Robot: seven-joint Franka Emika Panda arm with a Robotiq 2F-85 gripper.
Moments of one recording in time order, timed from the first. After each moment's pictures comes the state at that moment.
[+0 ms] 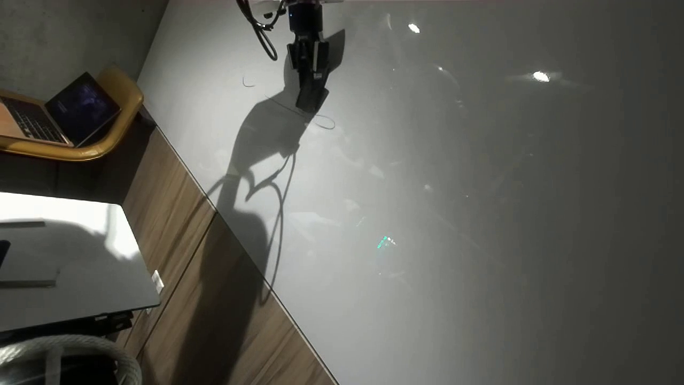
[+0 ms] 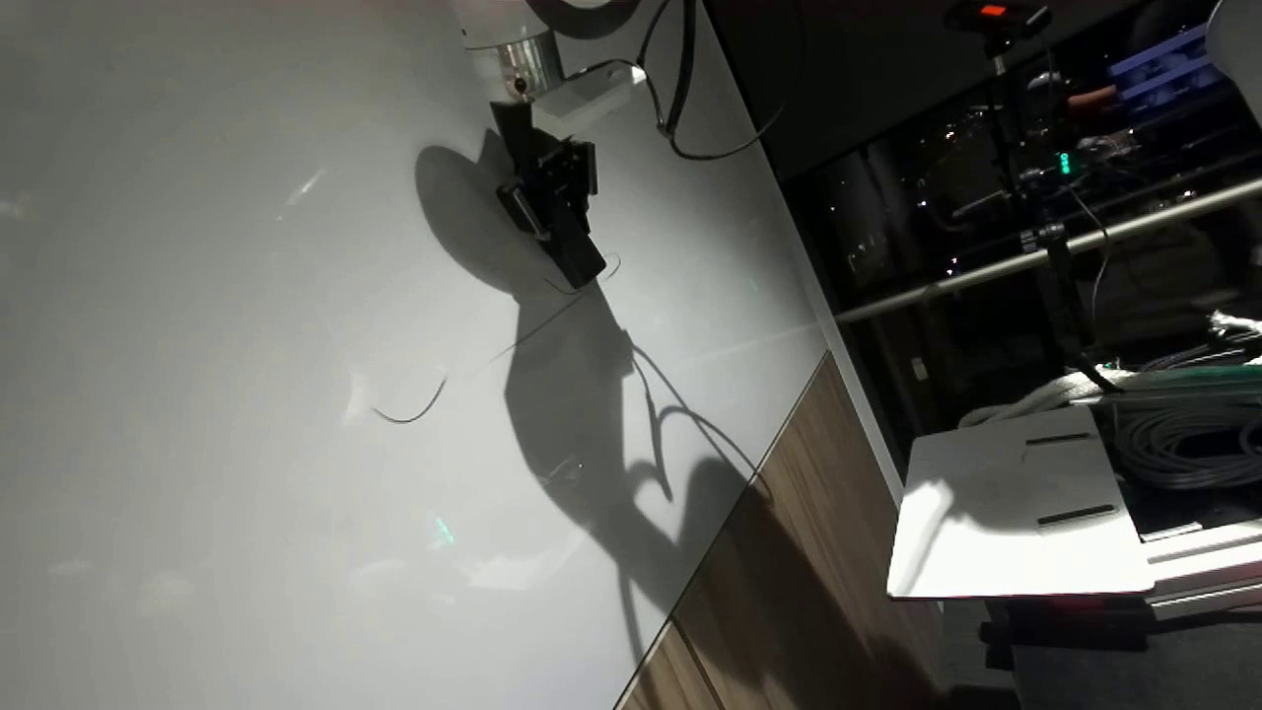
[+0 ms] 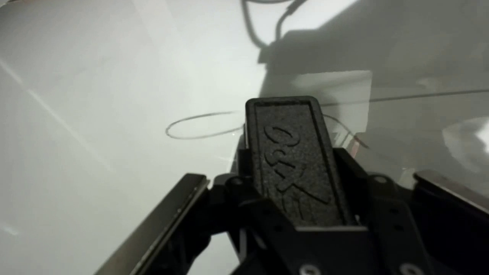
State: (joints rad) arm 0.12 0.00 0.15 -1.74 -0.55 2.10 0.66
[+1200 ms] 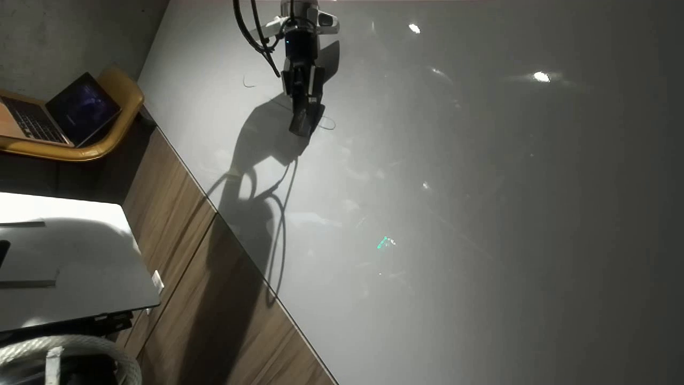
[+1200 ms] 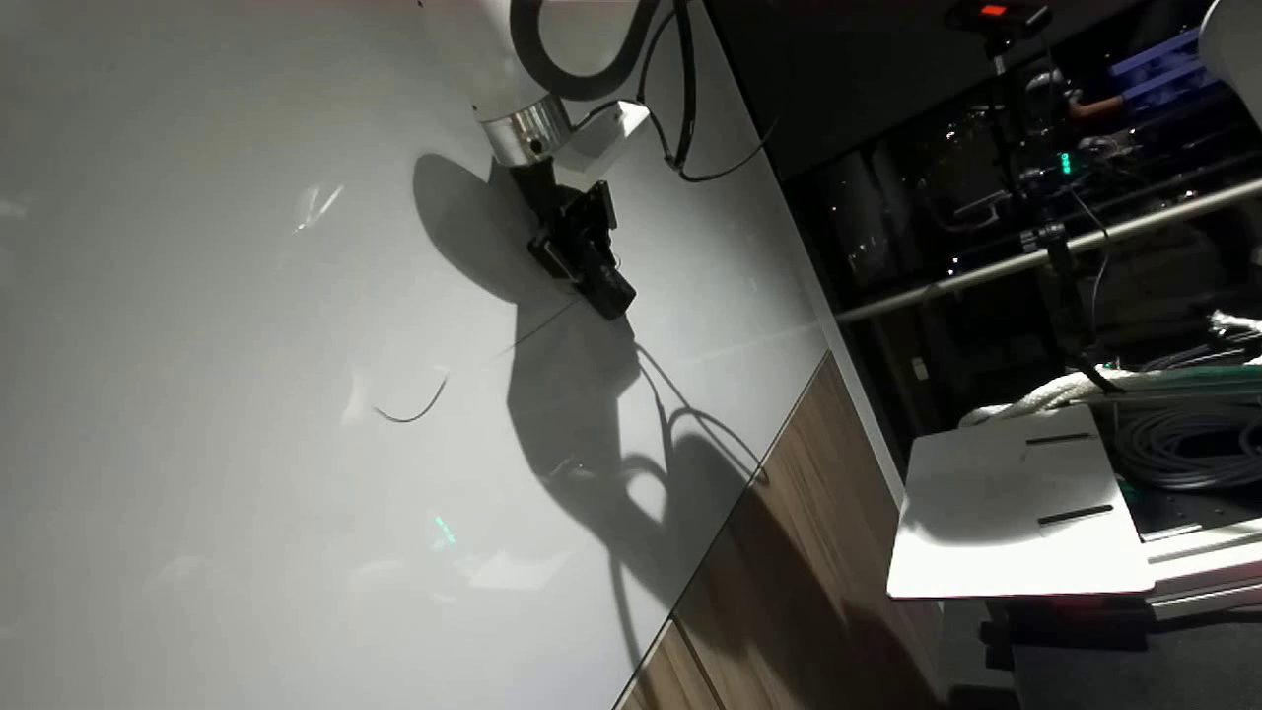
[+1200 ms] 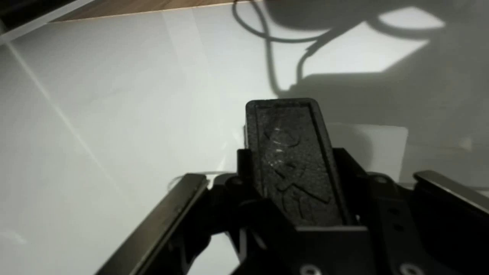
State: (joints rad) arm 0.16 0.09 0.09 -1.74 -0.59 2.02 0.61
